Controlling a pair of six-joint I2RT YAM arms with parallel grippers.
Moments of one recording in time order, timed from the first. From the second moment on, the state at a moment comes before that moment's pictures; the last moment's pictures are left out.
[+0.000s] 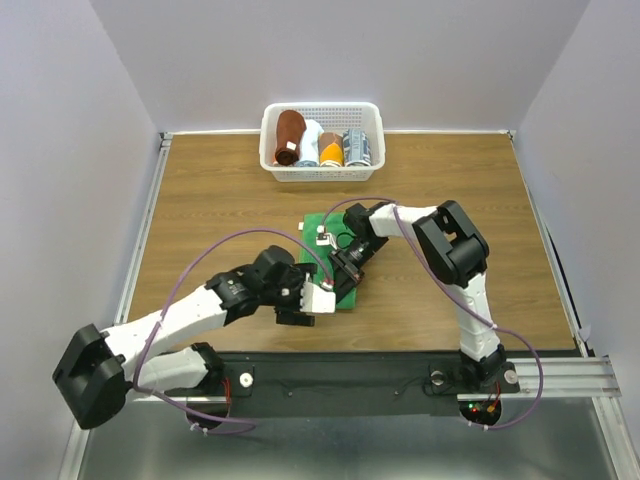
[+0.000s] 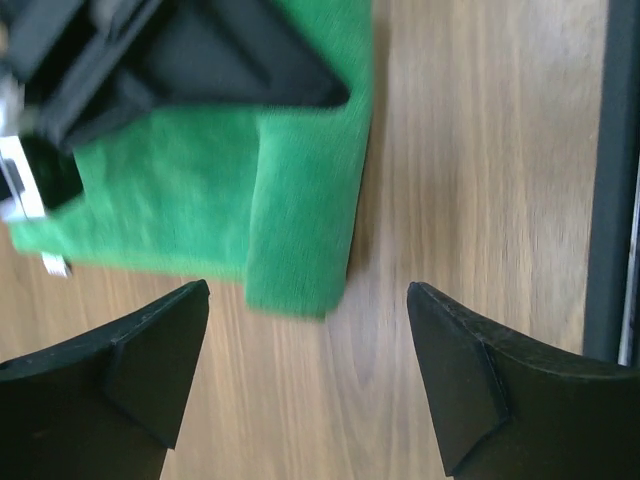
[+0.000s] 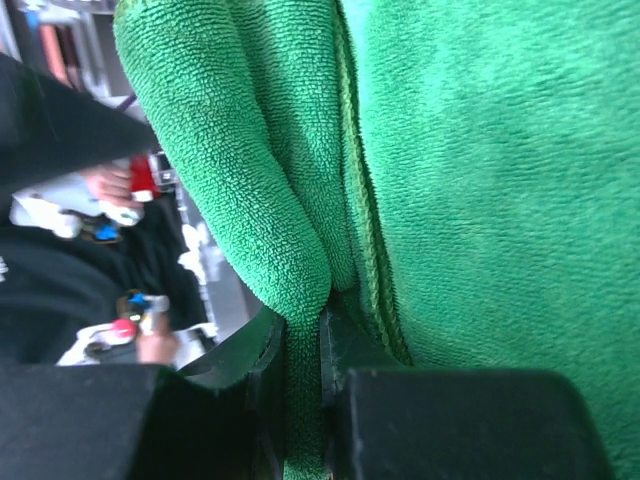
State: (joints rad) left arm -0.81 1.02 0.61 -0.41 0.29 0.81; right arm 0.60 2.20 1.42 -0.88 -1.07 -0.33
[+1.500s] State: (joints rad) left arm -0.63 1.84 1.16 -0.73 0.76 0.85; right arm 0.29 1.70 1.52 -0.98 -0.86 -0.34
